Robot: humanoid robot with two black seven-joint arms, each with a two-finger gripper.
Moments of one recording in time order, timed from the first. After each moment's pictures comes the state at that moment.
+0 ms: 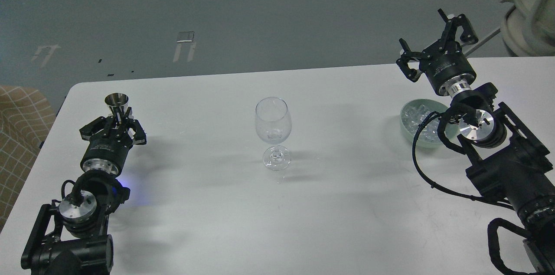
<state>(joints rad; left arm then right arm) -0.19 0.02 -1.81 -1.01 0.06 -0.22 0.17 0.61 -0.12 1.32 0.70 -0.34 0.34 0.15</state>
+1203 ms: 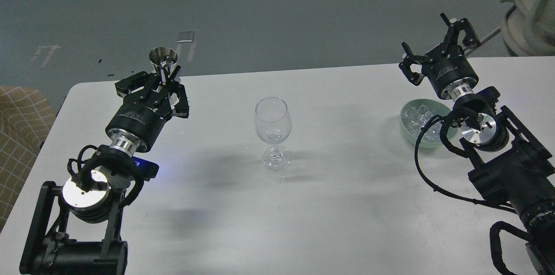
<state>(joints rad) -0.05 -0.04 -1.61 -1.70 0.08 0.13 0.29 0.59 -0.13 1.33 0.70 -0.34 0.35 0.15</state>
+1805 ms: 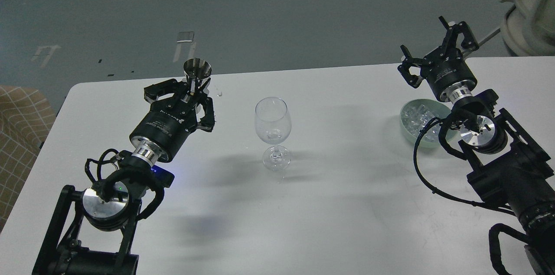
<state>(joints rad) -0.03 -0.04 -1.50 -1.75 0.16 0.16 0.29 0.59 -0.12 1.33 0.70 -0.34 0.35 0.15</state>
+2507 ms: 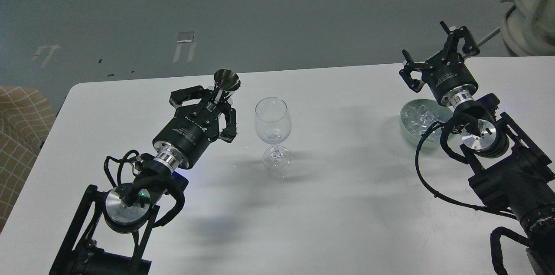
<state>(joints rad) -0.03 -0.04 -1.38 -1.76 0.26 0.17 0.29 0.56 -0.13 1.33 0.70 -0.34 0.35 0.15</state>
